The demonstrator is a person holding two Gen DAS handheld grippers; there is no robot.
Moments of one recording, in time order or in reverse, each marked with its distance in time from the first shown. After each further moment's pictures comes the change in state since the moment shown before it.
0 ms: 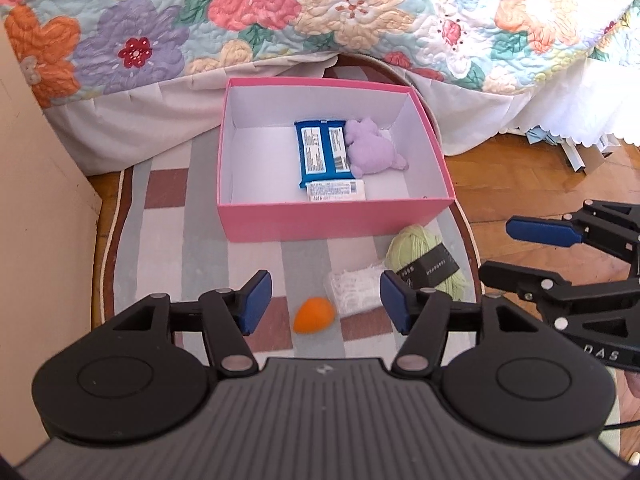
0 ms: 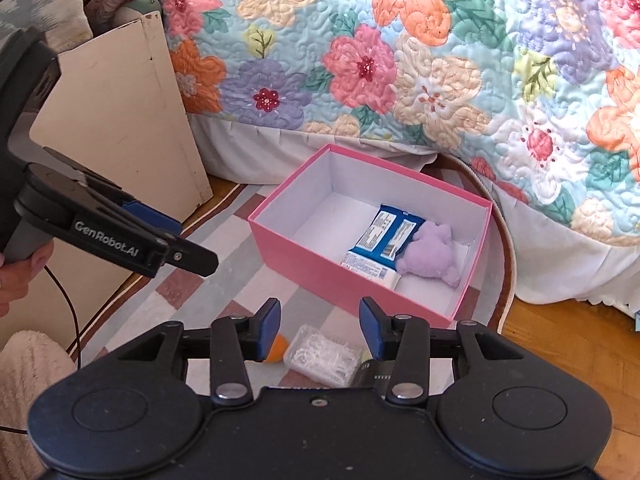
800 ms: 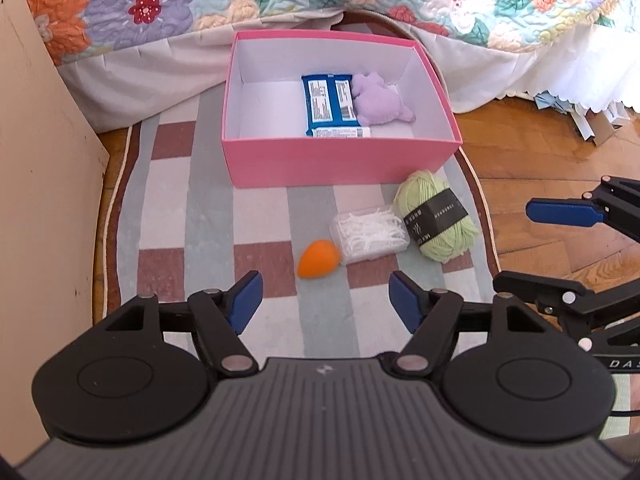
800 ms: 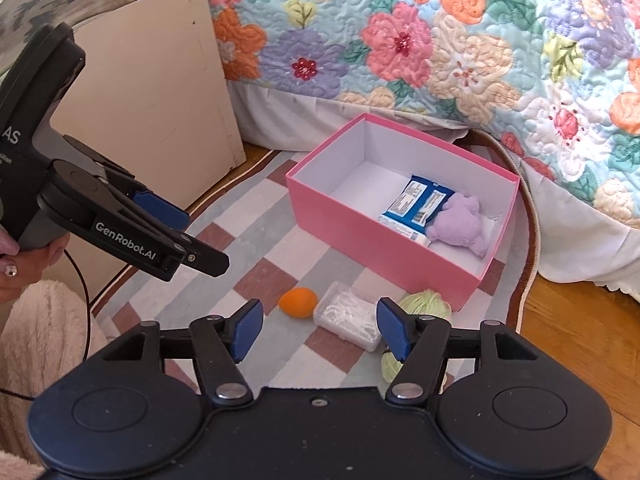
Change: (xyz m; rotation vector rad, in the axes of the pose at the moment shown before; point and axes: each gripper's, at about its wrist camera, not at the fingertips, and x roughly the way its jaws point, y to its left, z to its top) left arm 0.001 -0.007 -0.042 0.000 0.073 0.036; right arm -0.011 0.015 -0.030 -0.061 0.058 0.070
